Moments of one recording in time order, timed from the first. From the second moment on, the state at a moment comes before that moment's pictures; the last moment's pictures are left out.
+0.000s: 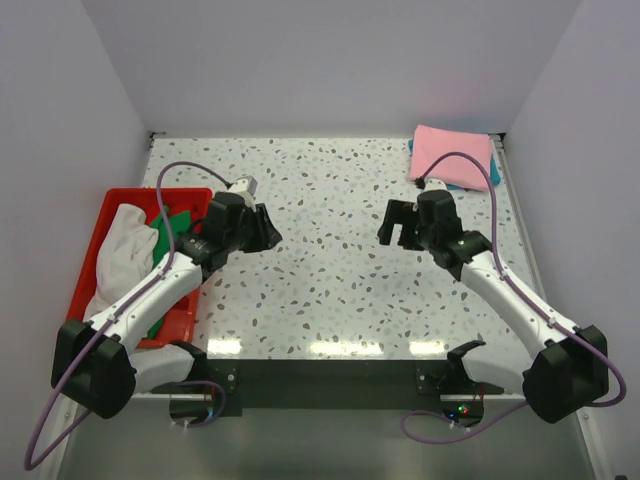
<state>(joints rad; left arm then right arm) -0.43 1.18 0.83 -0.30 0.07 -0.54 0.40 1.16 0.88 -0.42 0.09 0.46</state>
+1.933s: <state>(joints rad) 0.39 1.20 0.98 -0.56 -0.51 -0.80 0.40 1.22 0.93 -0.45 -0.07 0.45</state>
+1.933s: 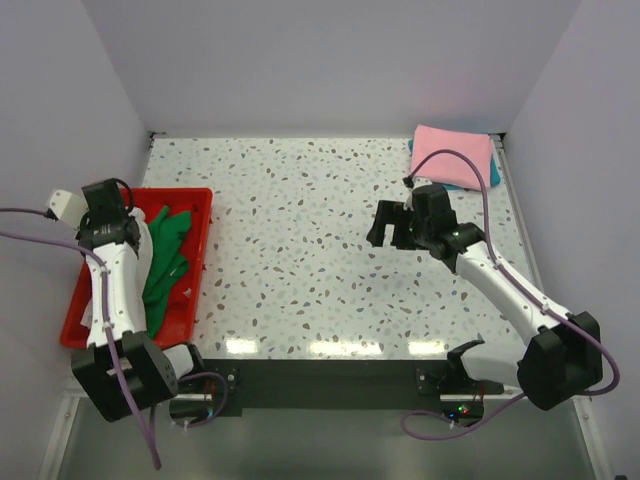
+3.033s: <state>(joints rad) -0.64 1.36 1.61 -0.48 -0.42 -0.57 0.40 1.15 1.05 -0.47 0.01 0.46</state>
